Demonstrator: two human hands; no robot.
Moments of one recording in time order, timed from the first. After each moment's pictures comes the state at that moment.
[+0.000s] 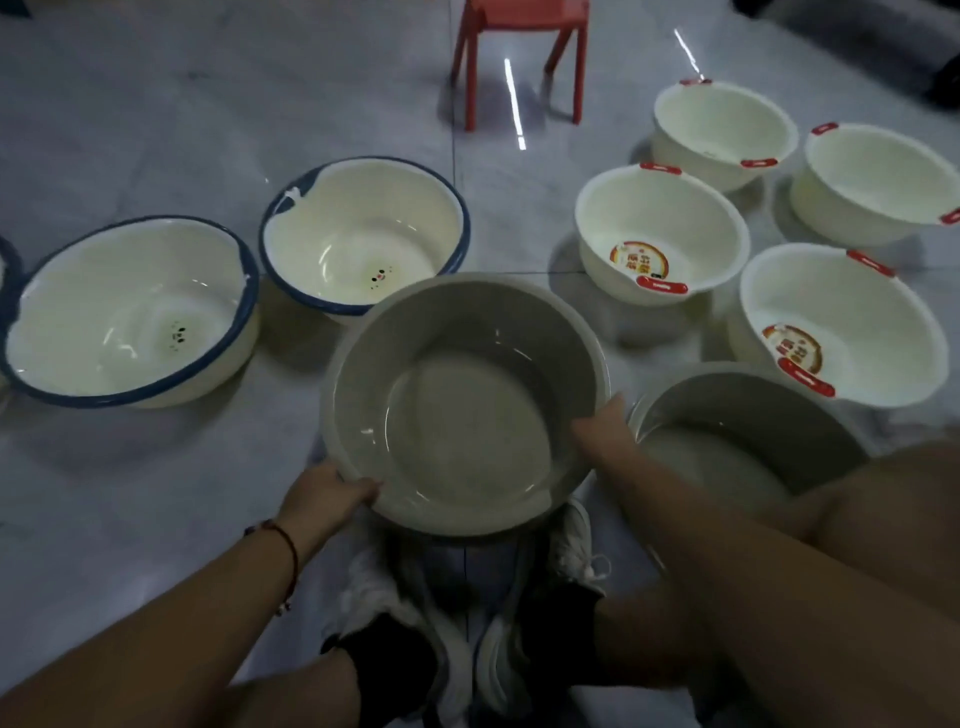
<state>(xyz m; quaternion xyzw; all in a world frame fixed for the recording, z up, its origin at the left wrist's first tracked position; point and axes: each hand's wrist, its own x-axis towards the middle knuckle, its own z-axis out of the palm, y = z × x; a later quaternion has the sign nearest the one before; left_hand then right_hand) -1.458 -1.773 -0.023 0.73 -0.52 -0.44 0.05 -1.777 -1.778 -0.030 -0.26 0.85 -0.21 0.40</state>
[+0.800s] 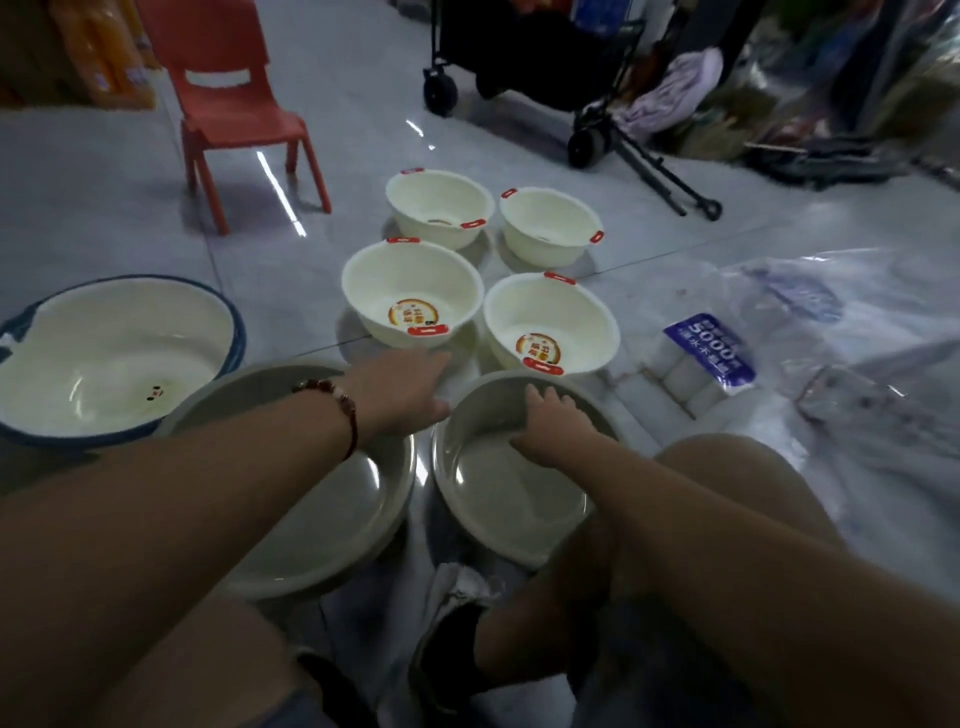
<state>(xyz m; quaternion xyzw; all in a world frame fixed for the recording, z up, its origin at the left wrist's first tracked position) -1.723 -1.787 0.171 0.26 -0.96 -0.13 -0.06 -1.887 -1.655 0.118 -0.39 0.90 0.02 0.22</state>
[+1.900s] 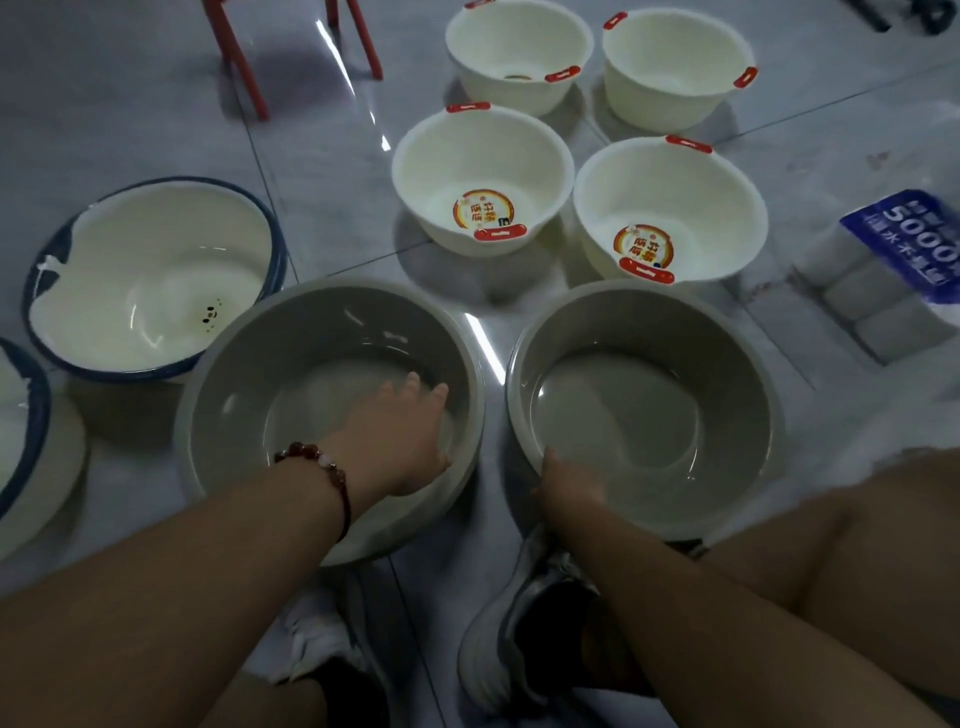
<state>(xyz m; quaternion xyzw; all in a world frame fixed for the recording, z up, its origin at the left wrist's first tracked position) -1.698 -1.803 0.059 0.33 -0.88 -0.09 -0.32 -1.848 -1.663 -0.096 -0.39 0.85 0.12 0.33</state>
